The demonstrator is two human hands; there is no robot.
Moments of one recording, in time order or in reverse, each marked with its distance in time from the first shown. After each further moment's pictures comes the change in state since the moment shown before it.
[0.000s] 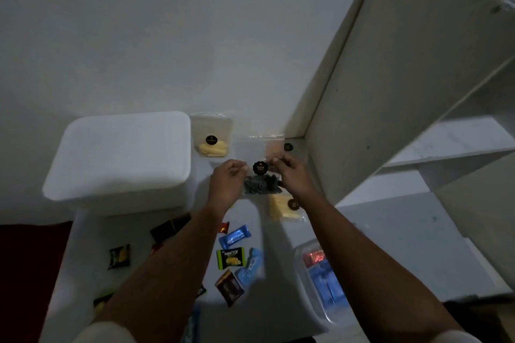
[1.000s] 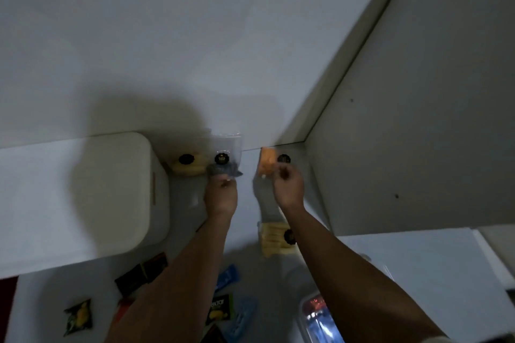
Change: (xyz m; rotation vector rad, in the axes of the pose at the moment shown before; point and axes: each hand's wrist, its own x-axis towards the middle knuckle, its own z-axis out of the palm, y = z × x) left_hand 0.145 -0.055 0.077 0.076 0.211 -0.301; right_hand 0.145 0.070 -0.011 -0.115 0.284 0.143
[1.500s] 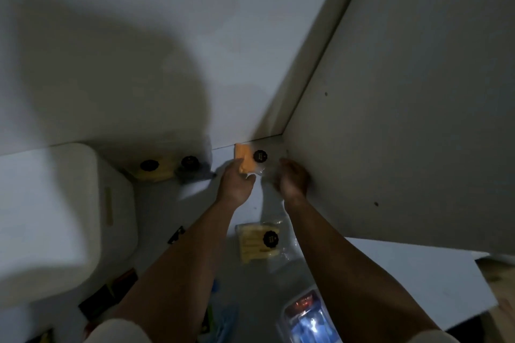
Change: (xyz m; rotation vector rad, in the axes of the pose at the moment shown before) left_hand 0.014 0.025 0.086 0.332 -0.408 0.174; right_hand 0.062 0.040 -0.043 0.213 0.210 0.367
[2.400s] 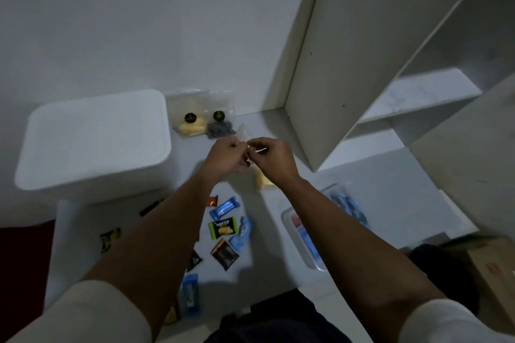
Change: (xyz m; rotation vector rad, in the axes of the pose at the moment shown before) left_hand -0.230 -0.010 -0.096 -0.296 -0.065 0.075; right_hand -0.251 0.022 -0.050 -0.505 -0.268 -0.872
